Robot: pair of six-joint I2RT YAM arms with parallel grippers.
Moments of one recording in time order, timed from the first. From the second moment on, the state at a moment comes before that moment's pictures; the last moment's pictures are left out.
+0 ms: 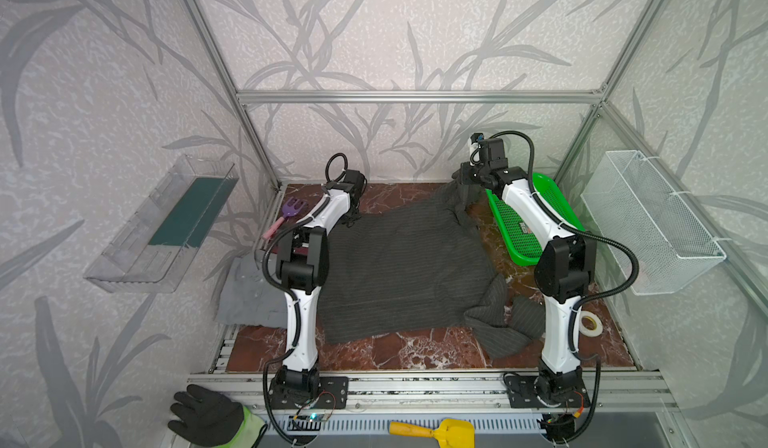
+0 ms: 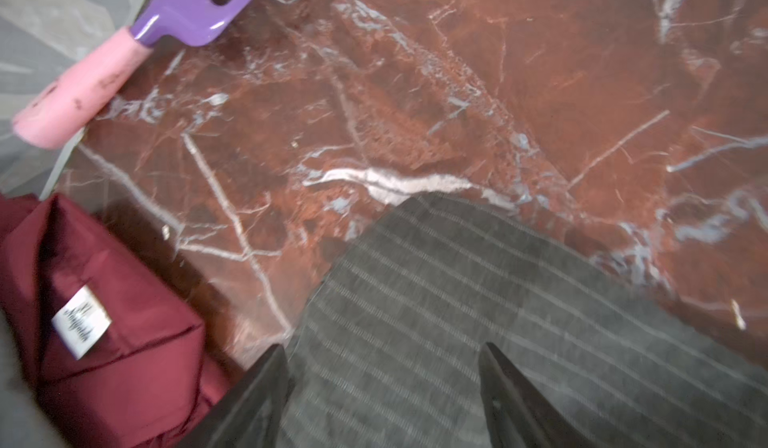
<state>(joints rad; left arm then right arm) -0.17 2.28 1.96 -0.92 -0.44 -0.61 0.27 2.11 2.01 -0.49 -0.01 0.15</state>
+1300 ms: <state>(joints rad) -0.13 2.62 2.39 -1.05 -0.44 -0.54 0.25 2.01 1.88 -0.36 -0.07 0.12</state>
